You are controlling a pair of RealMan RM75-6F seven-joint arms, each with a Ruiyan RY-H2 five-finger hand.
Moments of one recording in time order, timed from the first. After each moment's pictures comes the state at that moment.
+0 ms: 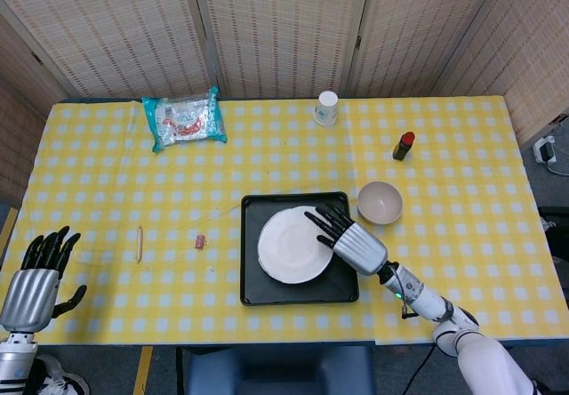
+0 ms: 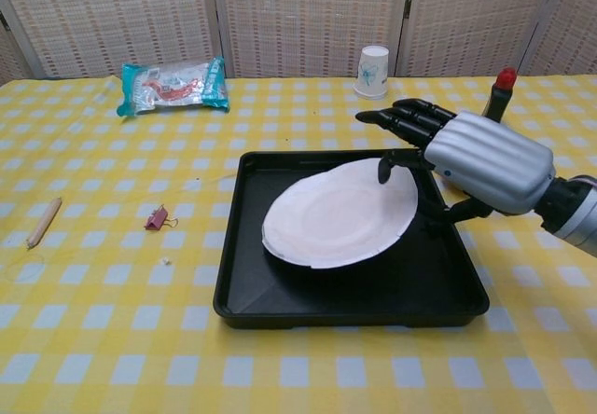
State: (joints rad) left arm -0.12 -1.17 -0.03 -1.61 1.51 1.47 0.16; right arm 0.64 -1.96 -0.10 -0.38 -1.79 1.52 0.26
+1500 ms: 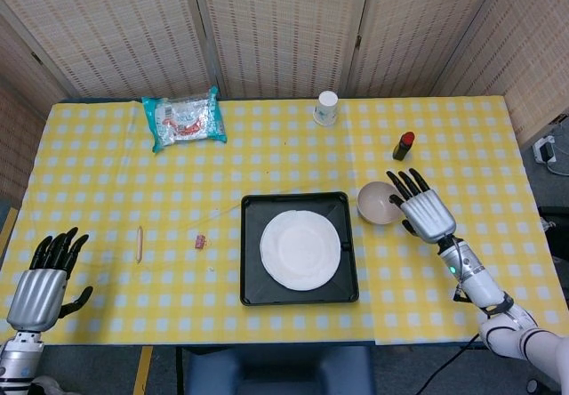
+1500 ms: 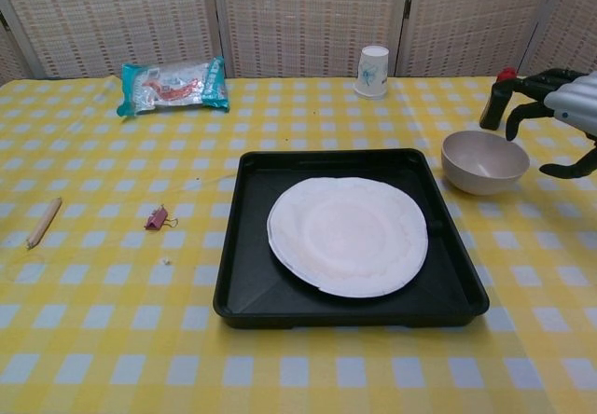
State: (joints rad) left arm -0.13 -1.18 -0.02 -1.61 1.52 1.45 0.16; right arm 0.59 -1.53 -0.01 -0.89 -1.53 1.13 0.01
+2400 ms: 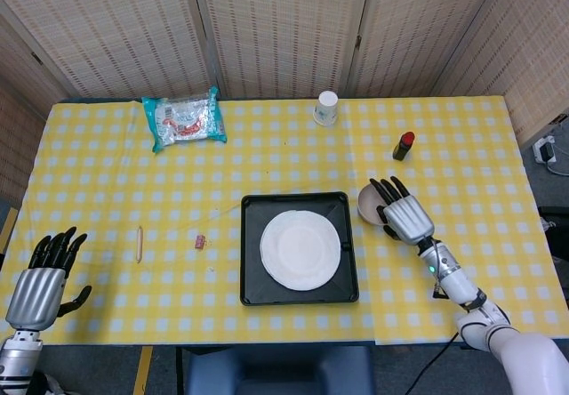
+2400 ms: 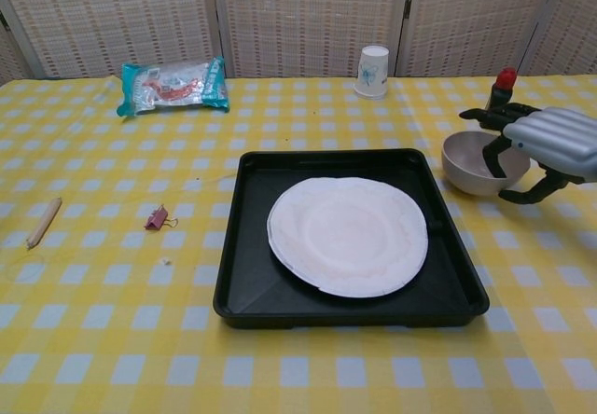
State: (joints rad) left arm -0.13 -1.18 -0.02 -1.61 1.51 1.44 0.15; right arm 0.62 -1.76 -0.02 -0.56 -1.59 1.13 0.23
